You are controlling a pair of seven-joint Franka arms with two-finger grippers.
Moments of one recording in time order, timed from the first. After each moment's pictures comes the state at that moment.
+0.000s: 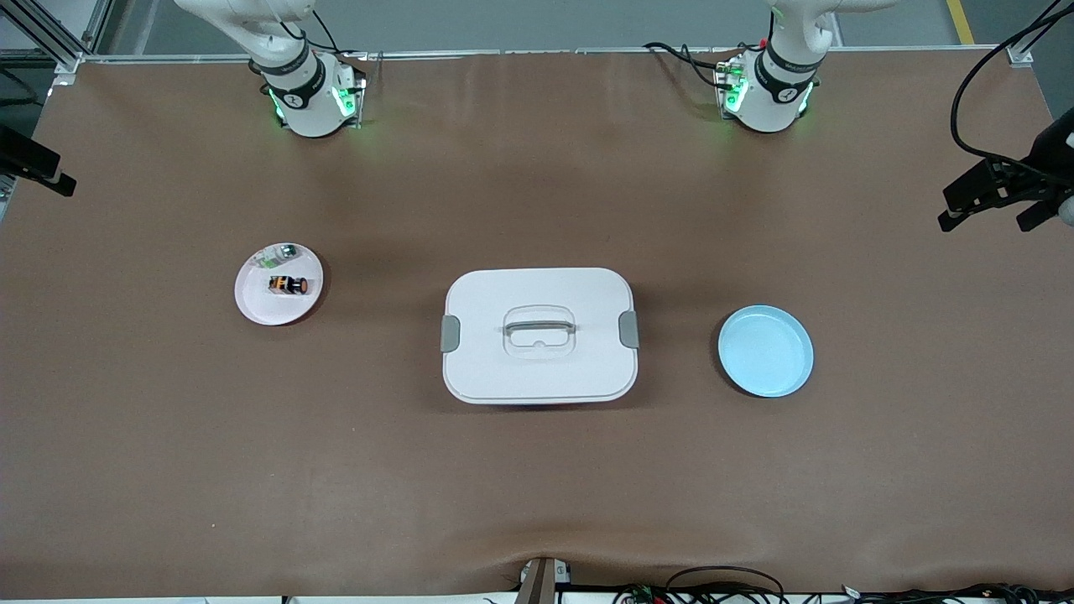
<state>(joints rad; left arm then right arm) -0.01 -0.06 0.00 -1.62 -0.02 1.64 0.00 -0.11 0.00 0.00 -1.40 0.04 1.36 -0.03</state>
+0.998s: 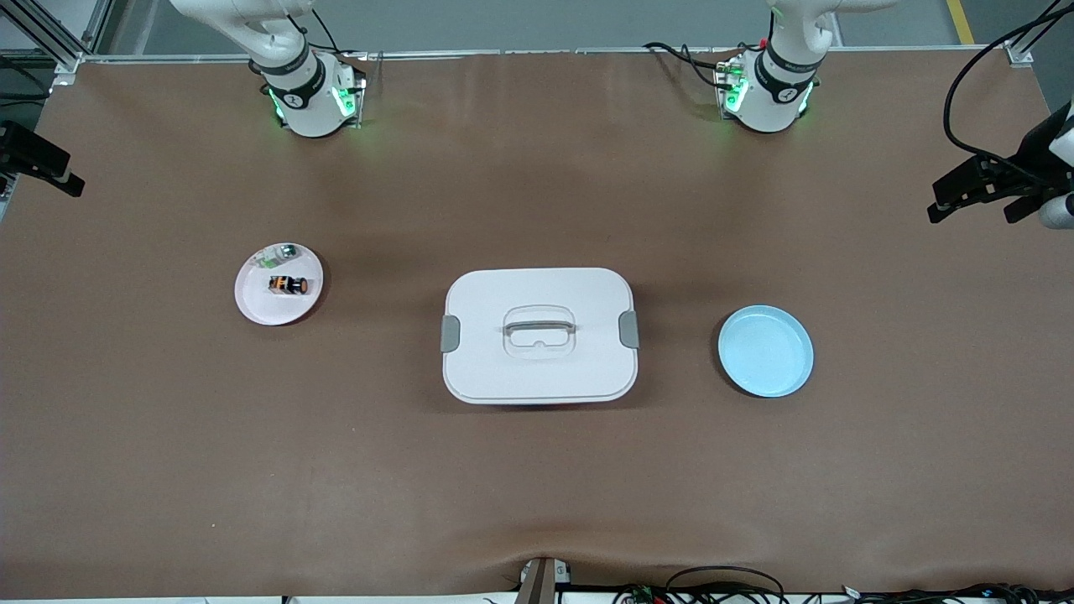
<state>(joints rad) -0.01 -0.05 0.00 -1.62 -0.02 1.59 0.00 0.03 -0.02 -0.12 -1.43 0.04 1.40 -0.02</state>
